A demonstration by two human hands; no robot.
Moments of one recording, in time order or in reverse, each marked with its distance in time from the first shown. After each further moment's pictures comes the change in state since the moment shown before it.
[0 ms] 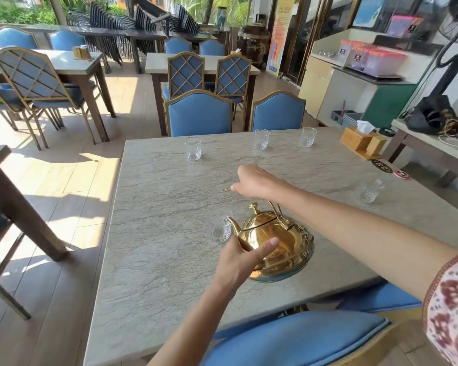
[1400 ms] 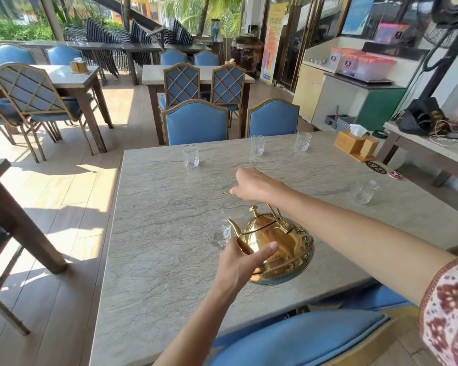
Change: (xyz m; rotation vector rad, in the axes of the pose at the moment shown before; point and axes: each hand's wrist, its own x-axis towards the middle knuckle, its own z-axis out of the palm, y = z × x) left_hand -0.015 0.011 -0.003 -0.013 0.003 0.077; right_hand -0.007 -0.006 -0.005 0.008 0.010 0.004
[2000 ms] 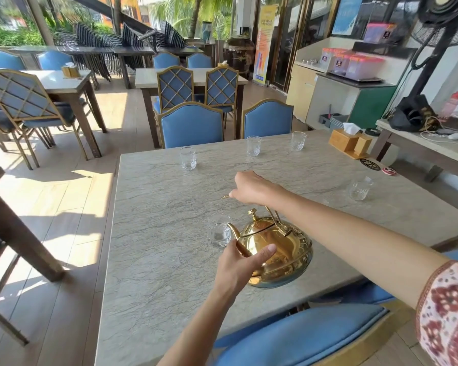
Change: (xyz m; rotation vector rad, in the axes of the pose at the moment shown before) left_hand -0.007 -0.003 -0.009 0.017 -0.014 0.007; right_hand -0.006 -0.004 0.005 -0.008 0.027 0.058
